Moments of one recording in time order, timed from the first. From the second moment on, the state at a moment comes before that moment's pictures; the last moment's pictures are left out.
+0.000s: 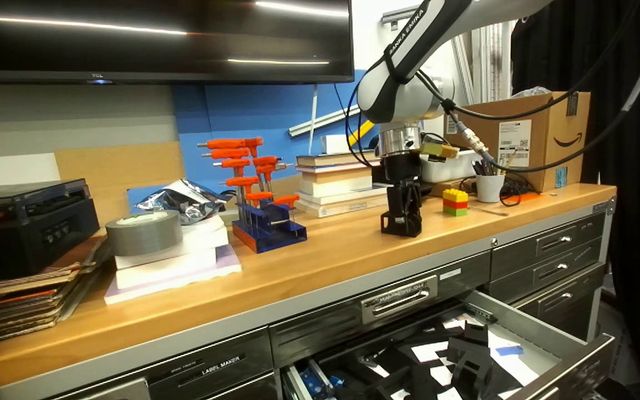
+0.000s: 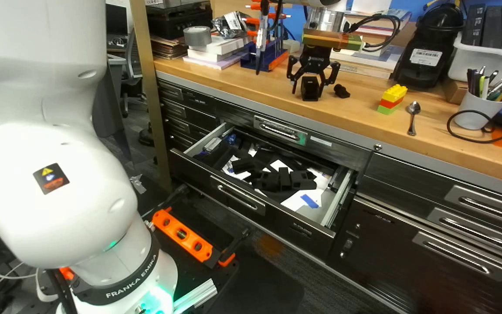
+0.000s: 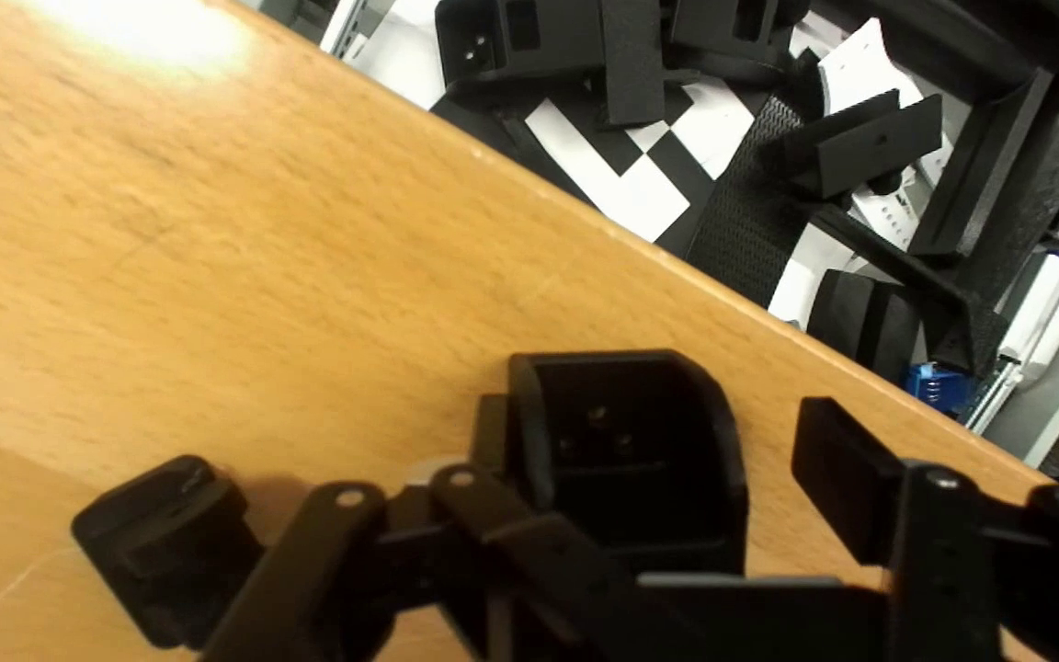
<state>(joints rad) -0.09 0.36 0.04 -1.75 -0.02 1.95 -0.62</state>
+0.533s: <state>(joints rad) -0.09 0.37 0.04 -1.73 -0.02 1.93 -0.62</state>
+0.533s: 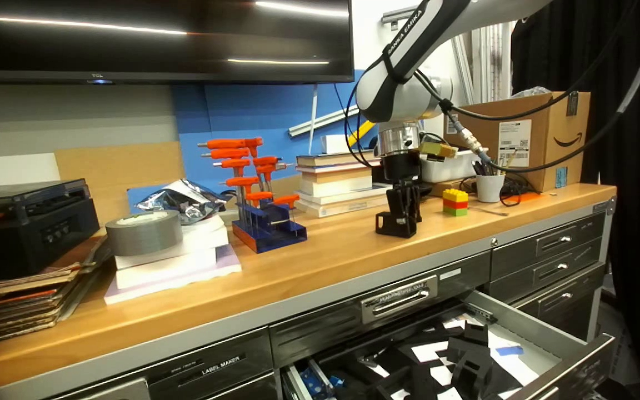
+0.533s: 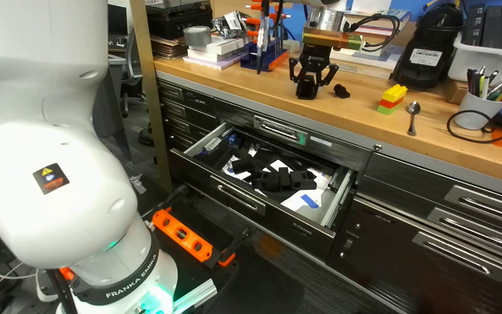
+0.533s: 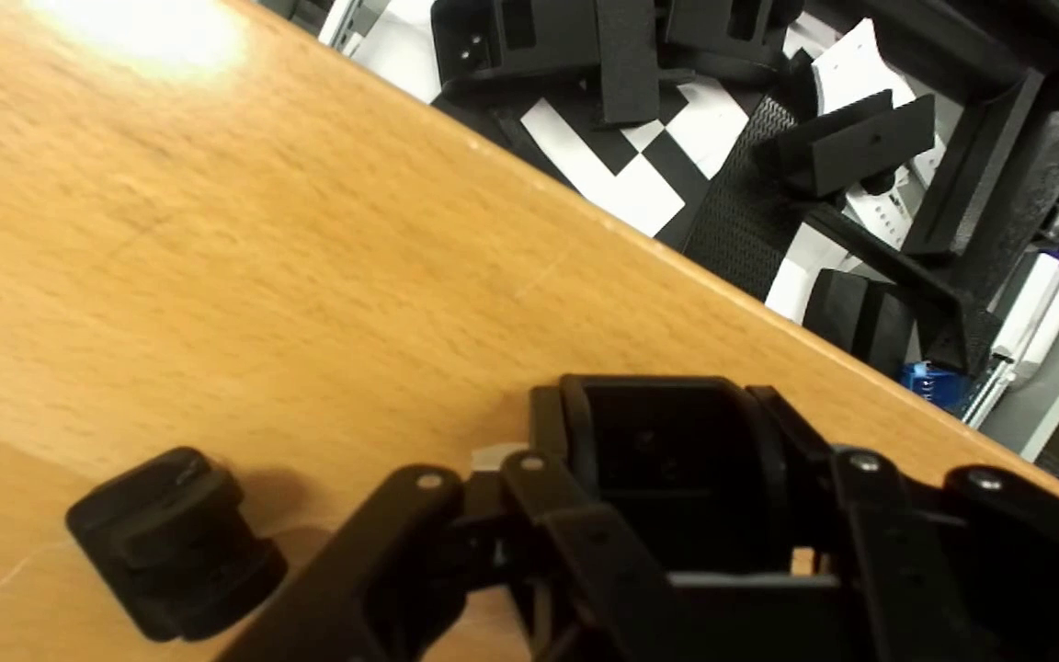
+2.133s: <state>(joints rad) -0.11 -0.14 -0.09 -2.57 0.38 2.30 -0.13</state>
